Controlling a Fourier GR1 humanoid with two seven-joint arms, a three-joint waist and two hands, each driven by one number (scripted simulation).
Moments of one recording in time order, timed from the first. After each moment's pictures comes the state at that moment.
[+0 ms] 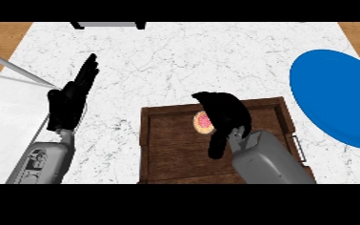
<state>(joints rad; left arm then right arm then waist) -0.24 0.23 -0.04 -1.44 -0.04 0.07 0.10 -0.47 -0.13 0.51 -1.54 0.61 0.53 0.77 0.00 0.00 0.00</state>
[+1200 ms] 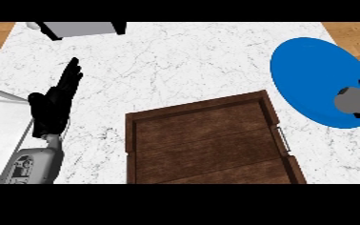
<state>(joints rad) -0.19 0.23 0.05 -1.45 -0.05 0.08 0.10 -0.27 -0.79 -0.07 -1.31 0.59 0.32 -0.04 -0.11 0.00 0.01</state>
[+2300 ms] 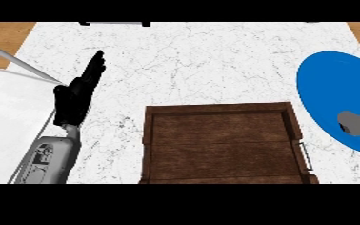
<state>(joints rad) -0.27 0.19 -0.02 -1.41 -0.06 0.03 0.09 -0.37 -1.06 -0.36 -0.68 0.35 0.31 -0.90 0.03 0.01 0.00</state>
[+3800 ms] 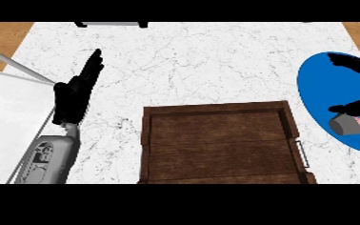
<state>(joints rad) -0.28 0.18 0.00 -1.41 -0.09 0.04 0.11 -0.72 -0.69 -0.20 -0.26 0.50 0.28 -0.87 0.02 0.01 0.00</state>
